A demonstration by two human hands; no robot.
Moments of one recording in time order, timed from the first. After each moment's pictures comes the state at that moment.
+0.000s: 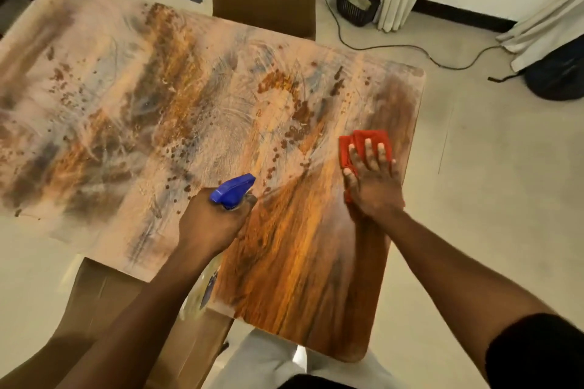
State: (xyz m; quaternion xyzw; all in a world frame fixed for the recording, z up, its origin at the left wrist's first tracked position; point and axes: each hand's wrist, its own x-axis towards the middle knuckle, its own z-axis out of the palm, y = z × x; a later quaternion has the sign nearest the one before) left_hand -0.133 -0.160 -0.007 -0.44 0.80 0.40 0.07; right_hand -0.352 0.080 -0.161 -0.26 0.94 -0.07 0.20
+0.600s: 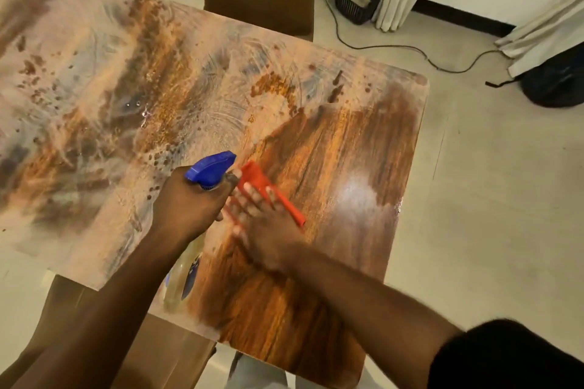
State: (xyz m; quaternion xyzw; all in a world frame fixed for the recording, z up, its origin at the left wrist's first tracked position) left_hand -0.181 -0.196 0.005 -0.45 0.77 0.45 0.03; right_hand -0.235 -0.059 -0.180 -0.56 0.79 -0.08 0.23
